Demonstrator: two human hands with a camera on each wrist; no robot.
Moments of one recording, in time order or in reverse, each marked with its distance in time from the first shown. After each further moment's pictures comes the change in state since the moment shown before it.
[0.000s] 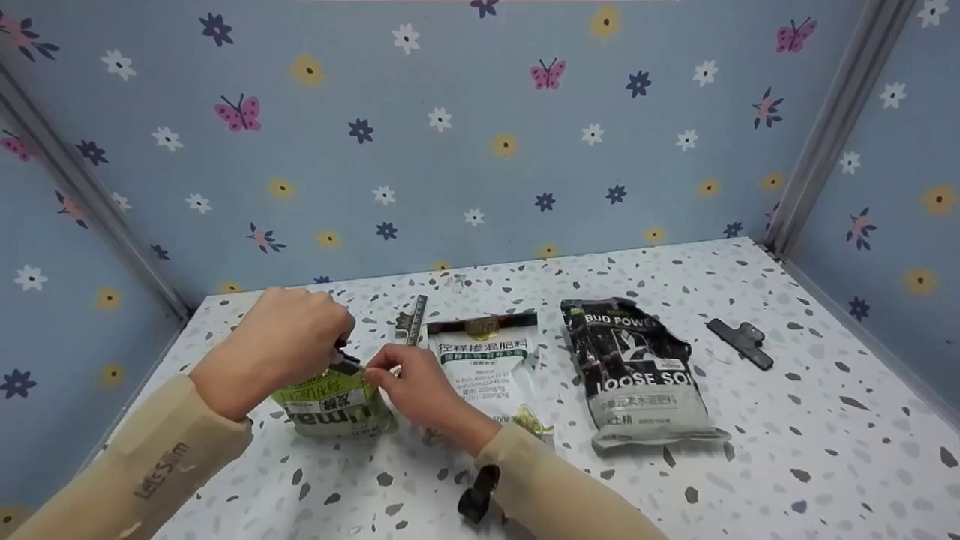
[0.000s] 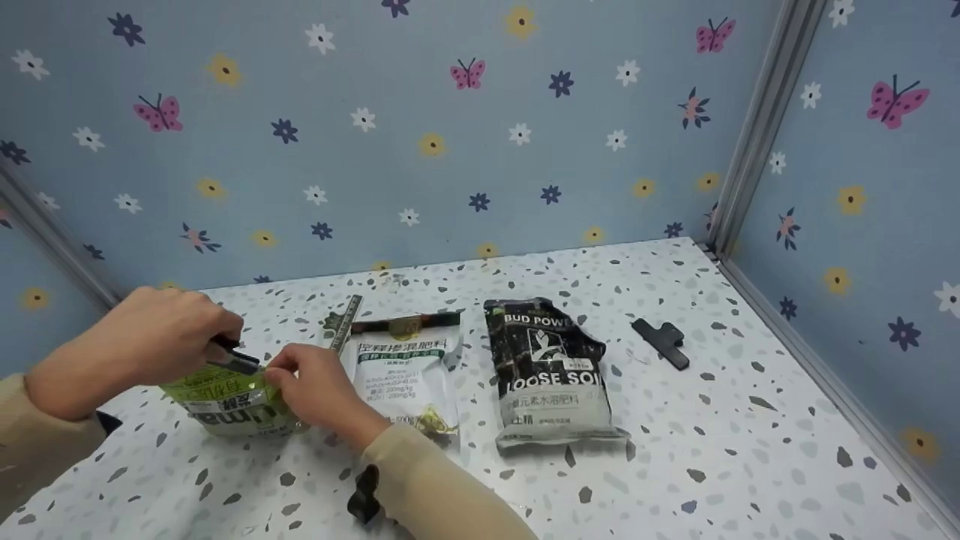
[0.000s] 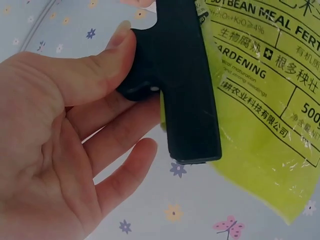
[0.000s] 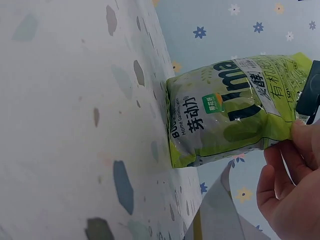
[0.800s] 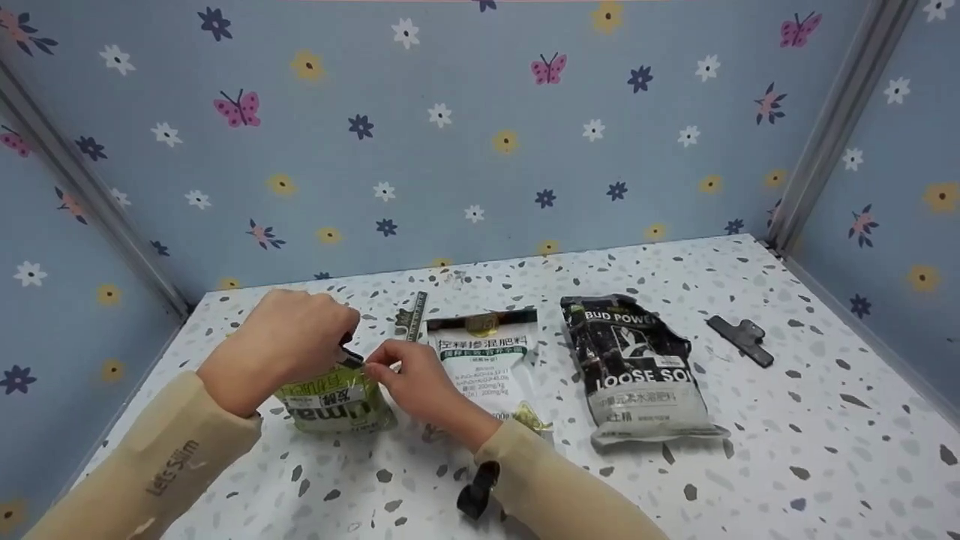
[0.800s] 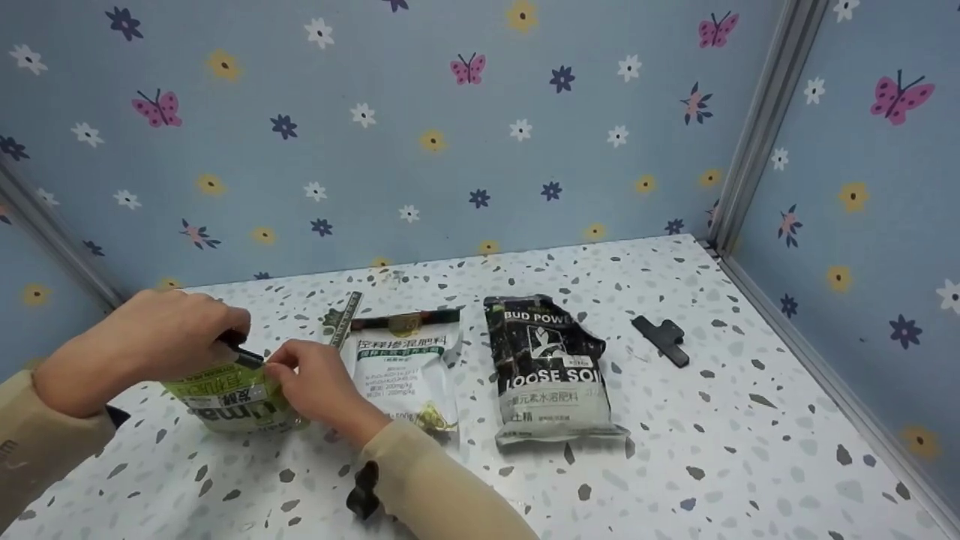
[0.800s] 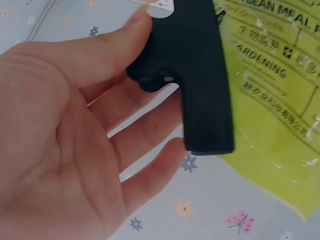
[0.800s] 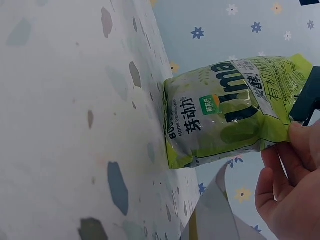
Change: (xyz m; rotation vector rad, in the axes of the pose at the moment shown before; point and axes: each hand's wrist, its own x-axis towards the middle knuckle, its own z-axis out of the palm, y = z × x) left_hand 0.003 0.006 -0.002 -0.033 -0.128 -0.056; right_hand 0.000 -0.001 -0.002 -0.020 0.000 -0.009
